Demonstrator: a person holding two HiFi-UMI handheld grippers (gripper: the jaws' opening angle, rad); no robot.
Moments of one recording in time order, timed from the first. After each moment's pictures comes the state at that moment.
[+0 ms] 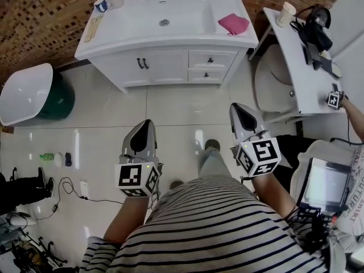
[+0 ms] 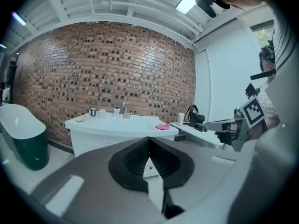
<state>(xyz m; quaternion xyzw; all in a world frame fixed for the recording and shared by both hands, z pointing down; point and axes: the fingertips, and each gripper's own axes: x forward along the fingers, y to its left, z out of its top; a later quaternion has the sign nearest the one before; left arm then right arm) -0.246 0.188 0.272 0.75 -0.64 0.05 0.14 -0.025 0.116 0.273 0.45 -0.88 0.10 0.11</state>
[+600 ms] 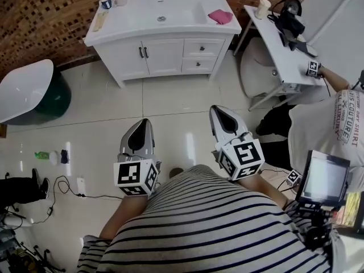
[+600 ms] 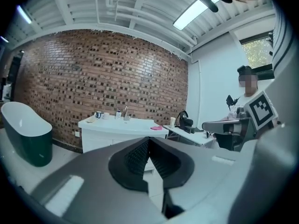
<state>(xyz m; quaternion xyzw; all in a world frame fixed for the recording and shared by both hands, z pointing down) -0.265 0.380 0.233 0.77 -0.63 0.03 0.13 -0.088 0.337 0.219 0.46 -0.88 0.08 0.08</state>
